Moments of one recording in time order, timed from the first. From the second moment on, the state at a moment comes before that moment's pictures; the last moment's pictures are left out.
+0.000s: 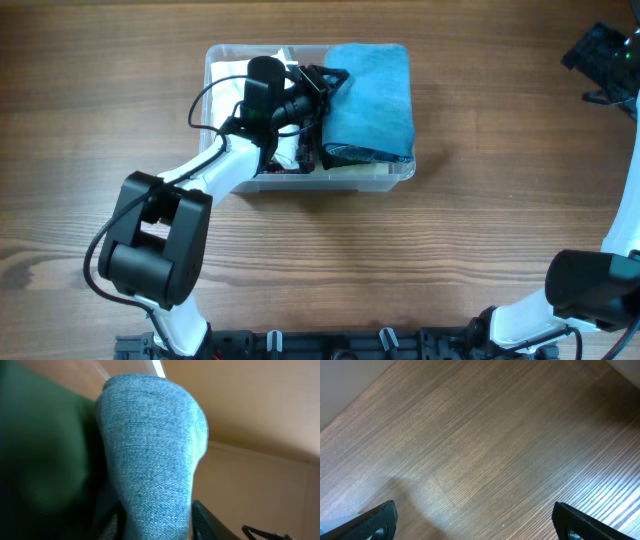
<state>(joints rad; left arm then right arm) -0.38 1.90 1.10 0.45 0.53 -1.40 -0.30 1.75 1.99 -1.28 0.18 0.40</state>
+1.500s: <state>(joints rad) -0.31 1.67 1.10 0.14 0.50 -0.53 -0.30 1.75 1.99 -1.28 0.18 0.40</state>
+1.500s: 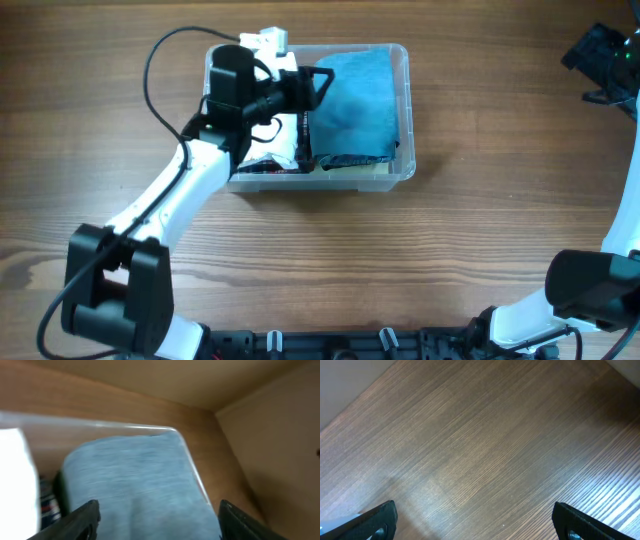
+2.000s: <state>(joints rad) -0.62 1.68 1.11 -0.04 0.25 -0.31 -0.30 1.75 1.99 -1.27 0.18 0.40</state>
